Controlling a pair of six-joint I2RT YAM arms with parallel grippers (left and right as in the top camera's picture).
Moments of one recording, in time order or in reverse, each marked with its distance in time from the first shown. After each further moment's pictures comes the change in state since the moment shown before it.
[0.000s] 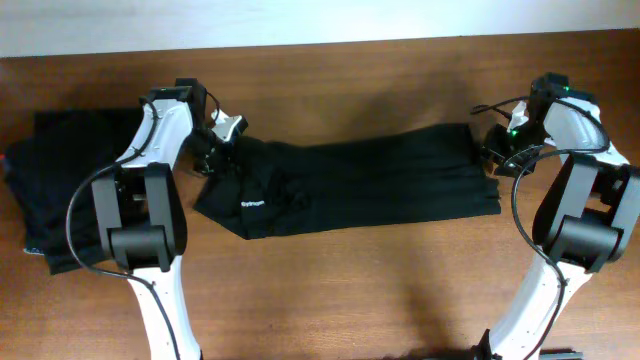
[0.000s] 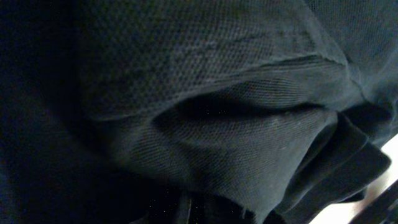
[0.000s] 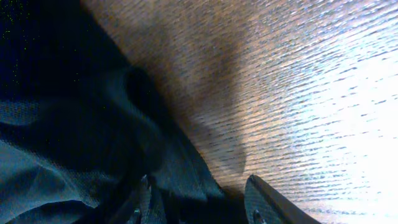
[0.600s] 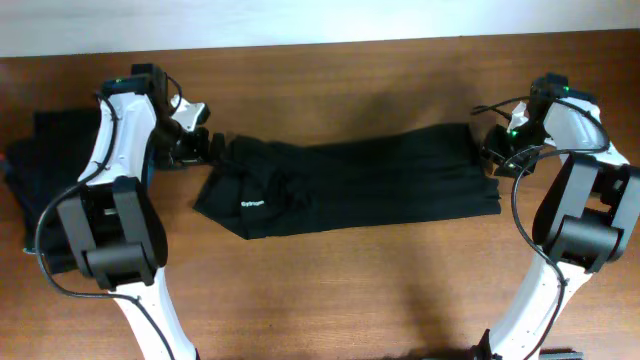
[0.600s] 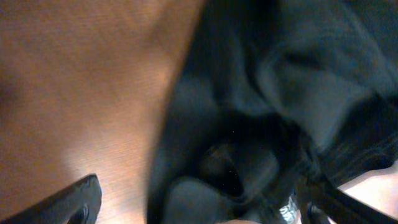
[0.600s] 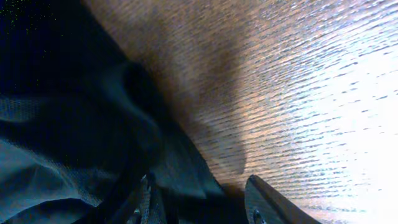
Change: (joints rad) left arm 0.098 -0.112 0.024 -0.034 -0.183 0.019; right arm 0.000 0.000 0.000 -0.010 0.000 0.000
